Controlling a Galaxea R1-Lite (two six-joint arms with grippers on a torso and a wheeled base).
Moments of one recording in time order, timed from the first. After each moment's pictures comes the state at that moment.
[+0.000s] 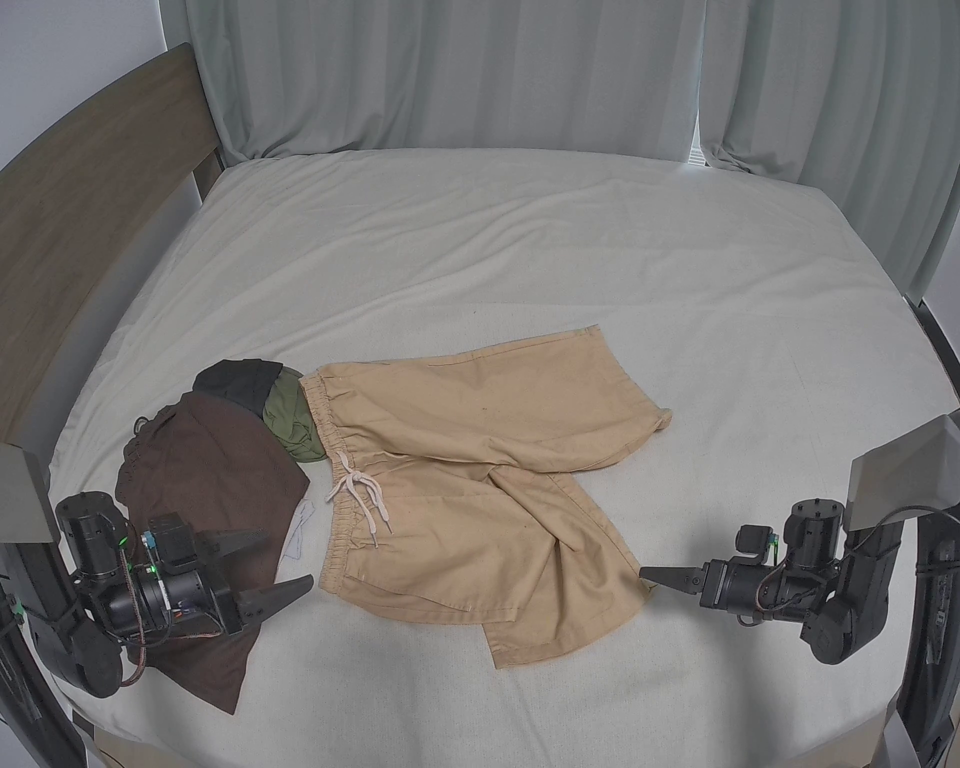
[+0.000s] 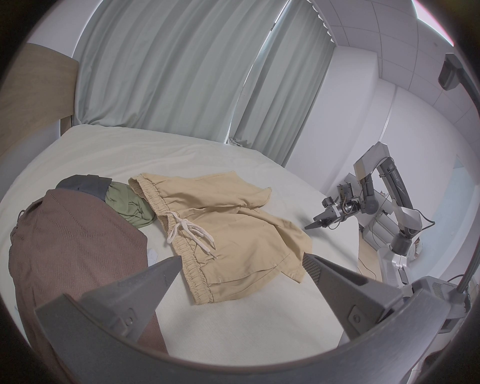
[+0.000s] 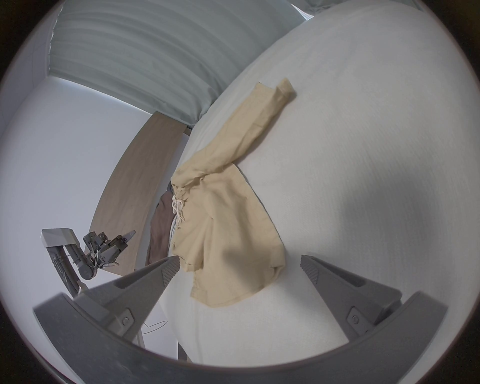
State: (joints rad) left arm 0.03 2.00 -0.11 -1.55 -0.80 0.11; right arm 0.17 2.34 -0.31 -1.54 0.62 0.52
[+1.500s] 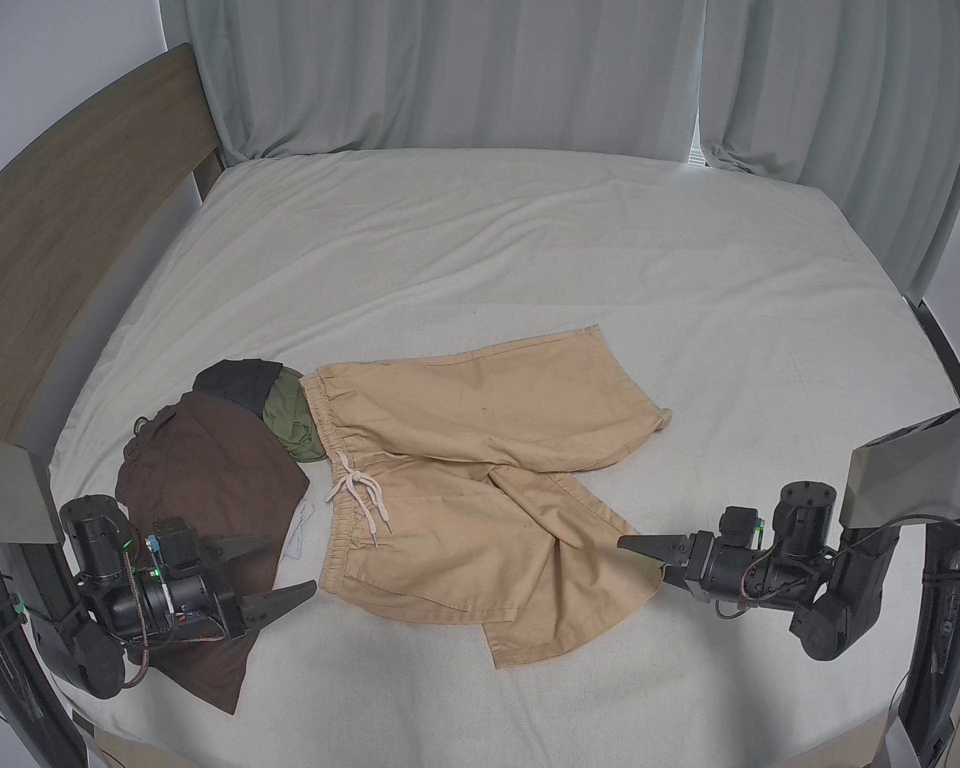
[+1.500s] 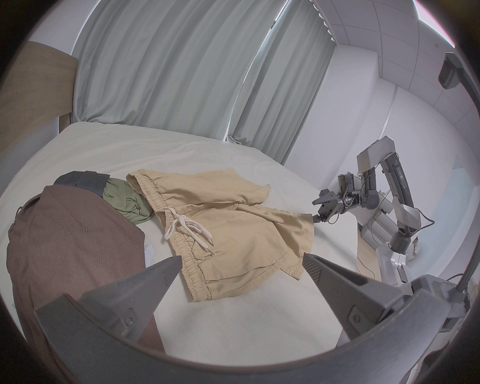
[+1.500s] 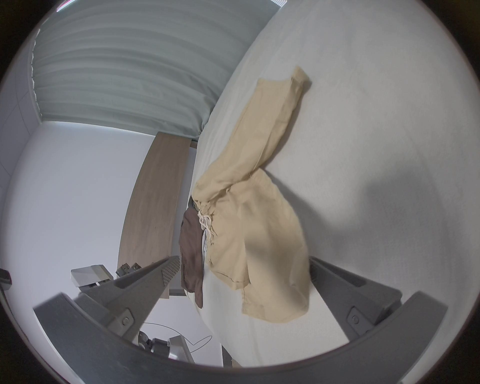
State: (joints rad) left arm 0.02 2.02 -0.10 -1.55 -0.80 0.11; right arm 0.27 2.28 -0.37 -1.54 0.62 0.83
